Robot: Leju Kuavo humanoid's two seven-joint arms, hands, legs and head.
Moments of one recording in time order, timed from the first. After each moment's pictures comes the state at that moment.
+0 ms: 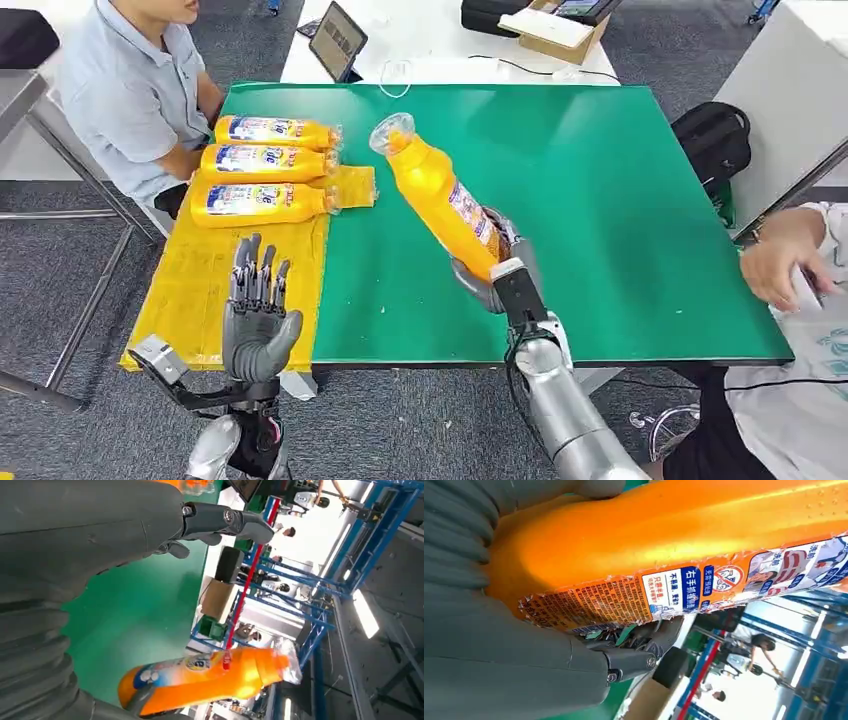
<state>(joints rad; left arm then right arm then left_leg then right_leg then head) -0.02 -0.19 -0.27 -1.47 0.25 -0.03 -0.62 -0.37 0.13 0.08 -1.00 0.22 -0.26 -0.68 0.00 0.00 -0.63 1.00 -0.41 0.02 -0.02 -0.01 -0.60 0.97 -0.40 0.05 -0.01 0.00</state>
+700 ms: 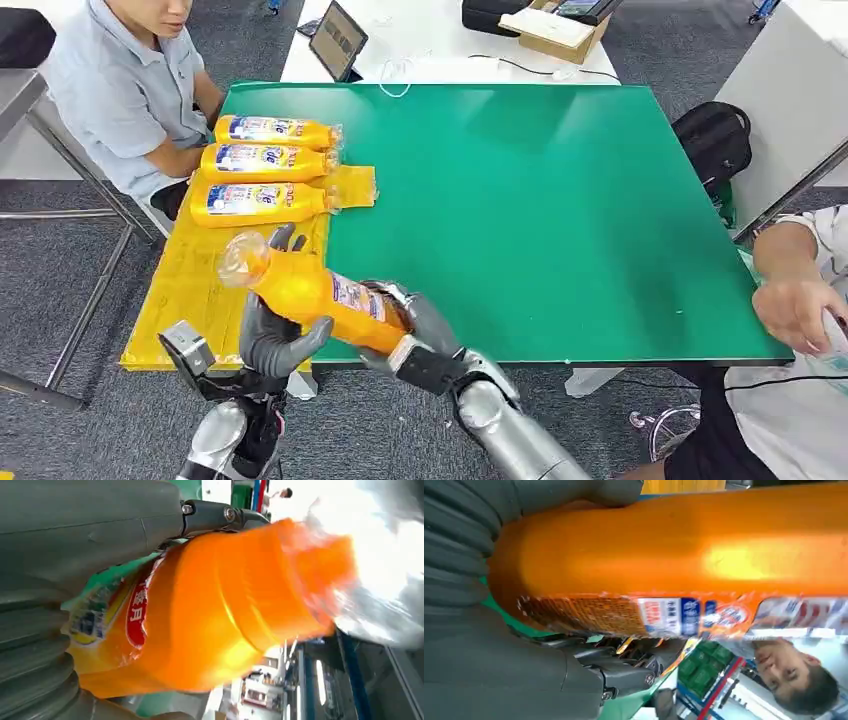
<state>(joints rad) -0.09 -0.15 -0.33 -1.45 0.09 -0.09 -0.55 -0.31 0.17 0.44 -0.99 0.39 -0.06 -0.68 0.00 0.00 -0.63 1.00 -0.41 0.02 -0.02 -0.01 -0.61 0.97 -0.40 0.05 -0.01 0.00</state>
